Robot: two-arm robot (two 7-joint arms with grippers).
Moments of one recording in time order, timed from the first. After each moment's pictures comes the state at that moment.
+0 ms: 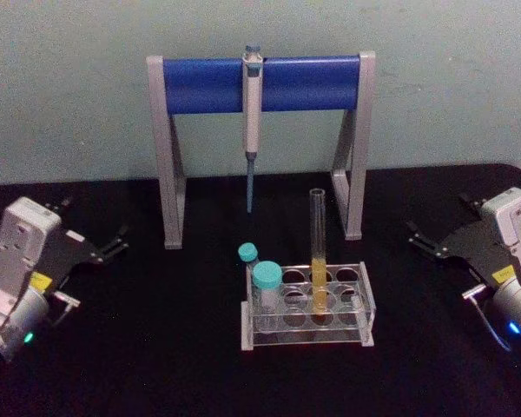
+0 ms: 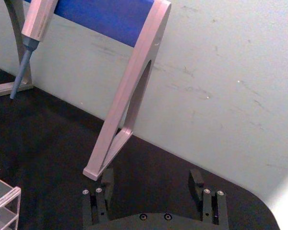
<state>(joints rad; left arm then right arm) -0.20 0.60 0.45 -1.41 -0.25 -0.12 0.03 0.20 0.60 -0.45 -1.41 0.25 -0.12 -0.03</state>
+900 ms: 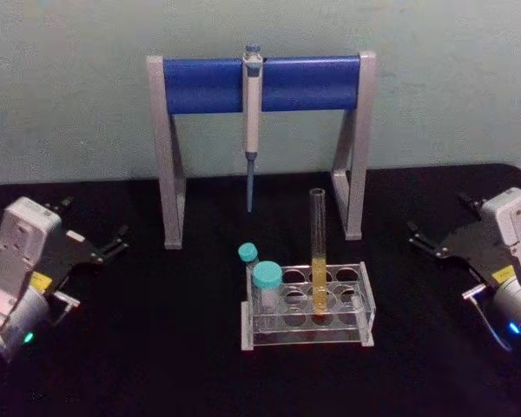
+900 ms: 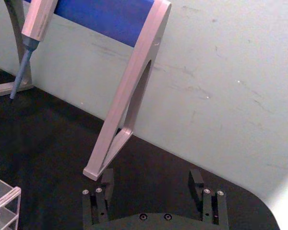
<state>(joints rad) -0.20 0.60 0.45 -1.41 -0.25 -0.12 0.03 0.20 0.60 -0.45 -1.41 0.25 -0.12 -0.03</state>
